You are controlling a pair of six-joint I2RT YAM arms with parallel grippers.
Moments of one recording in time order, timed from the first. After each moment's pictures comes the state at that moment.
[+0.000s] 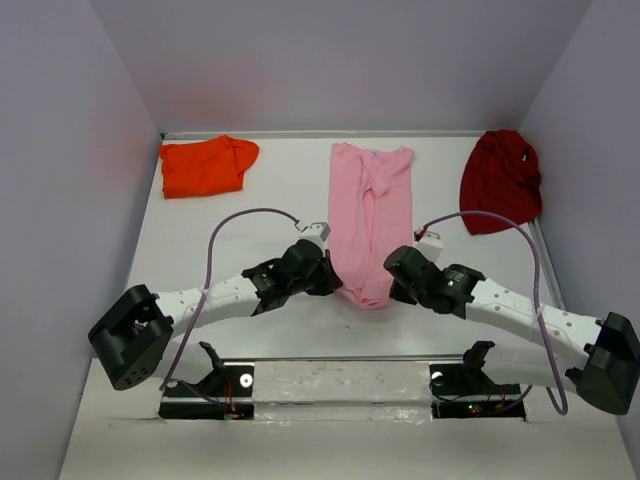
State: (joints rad) left arm -0.92 1.33 0.65 0.03 -0.04 -0.78; right arm 0.91 1.09 0.74 -0.68 0.44 1.05
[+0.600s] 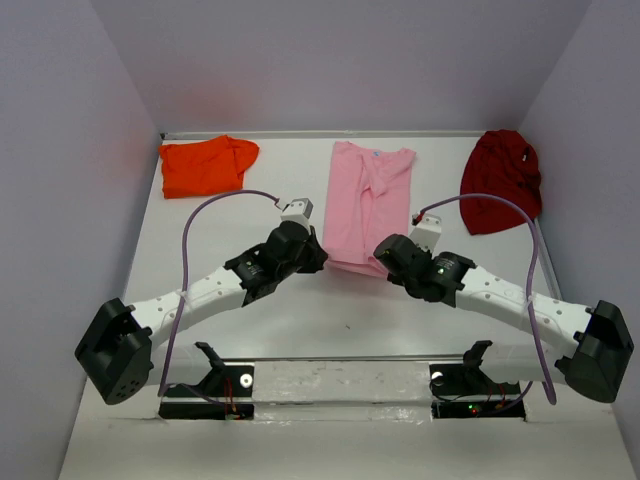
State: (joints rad) left arm -0.83 1.23 0.74 -0.08 -0.17 -0.70; right arm 0.91 1.17 0.88 -0.71 0.65 1.01
